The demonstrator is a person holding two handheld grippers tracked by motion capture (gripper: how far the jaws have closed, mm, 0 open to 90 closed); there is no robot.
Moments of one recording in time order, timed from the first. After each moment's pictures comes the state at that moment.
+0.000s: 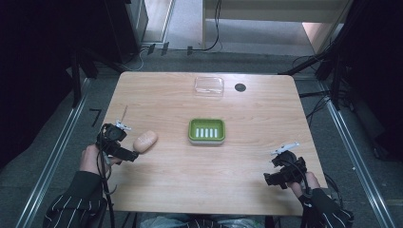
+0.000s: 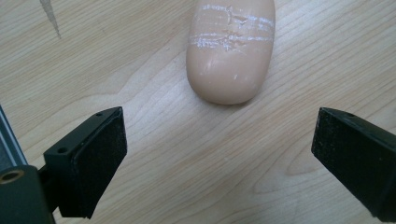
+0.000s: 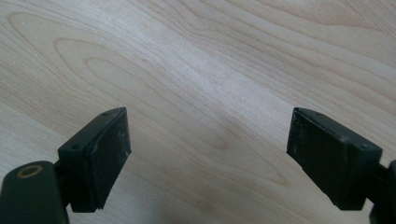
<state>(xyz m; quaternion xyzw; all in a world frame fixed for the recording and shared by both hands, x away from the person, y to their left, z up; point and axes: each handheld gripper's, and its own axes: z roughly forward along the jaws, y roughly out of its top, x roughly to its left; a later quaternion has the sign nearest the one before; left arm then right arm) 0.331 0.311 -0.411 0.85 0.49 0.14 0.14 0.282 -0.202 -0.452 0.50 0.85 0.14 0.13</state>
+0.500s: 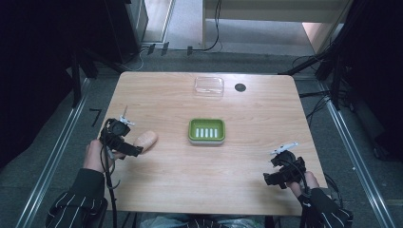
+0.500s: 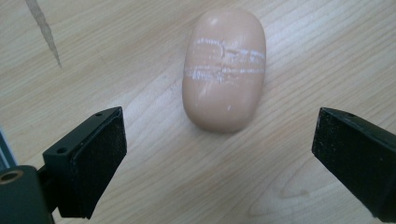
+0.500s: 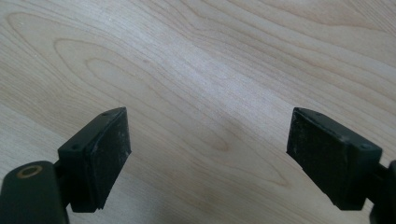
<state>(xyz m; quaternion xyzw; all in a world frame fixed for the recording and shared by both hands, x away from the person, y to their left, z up) 0.346 0.301 -0.404 0.85 0.48 0.14 0.15 0.284 -0.200 -0.453 0.49 0.85 0.14 0.13</state>
